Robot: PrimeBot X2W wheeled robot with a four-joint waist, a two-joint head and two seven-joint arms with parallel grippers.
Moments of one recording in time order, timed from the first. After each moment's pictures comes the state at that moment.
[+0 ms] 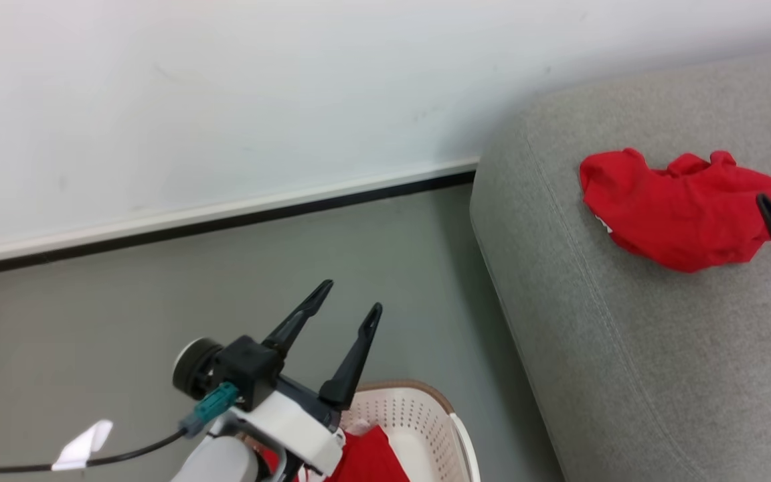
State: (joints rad) left arm -0.37 0.27 -0.59 0.18 -0.36 -0.01 -0.26; right arm -0.82 -0.66 0.78 0.71 0.89 0.13 -0.11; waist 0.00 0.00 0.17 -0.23
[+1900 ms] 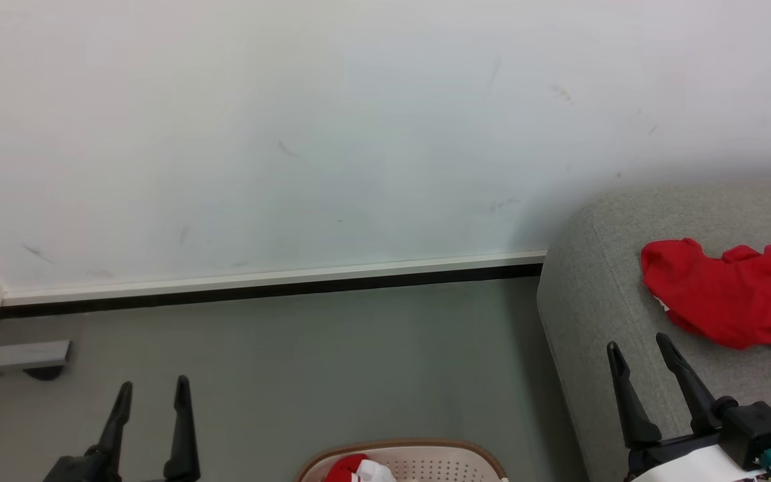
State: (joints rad) left arm 0.04 0.08 0.04 0.11 -0.15 0.02 -0.26; right arm -0.13 -0.13 0.17 0.26 0.31 0.13 -0.26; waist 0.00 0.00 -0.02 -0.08
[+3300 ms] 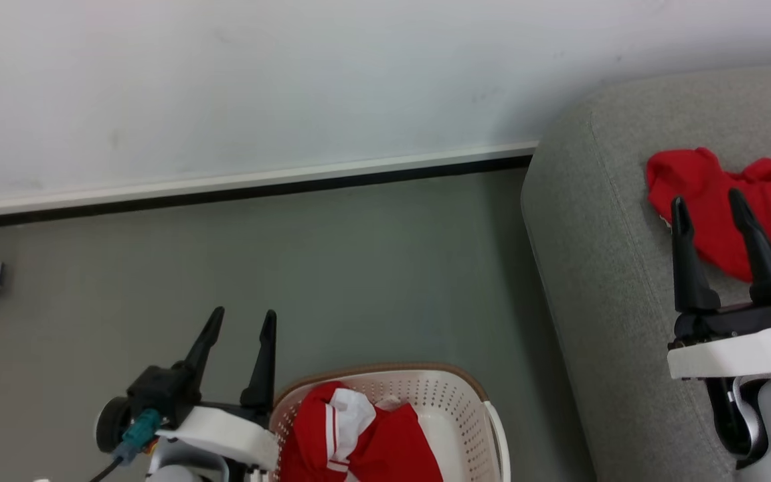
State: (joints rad) left arm -0.20 0.05 -0.08 0.27 -0.12 -0.09 -0.26; right arm -0.37 -0.16 0.09 0.21 0.34 0.13 -0.26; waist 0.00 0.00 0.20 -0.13
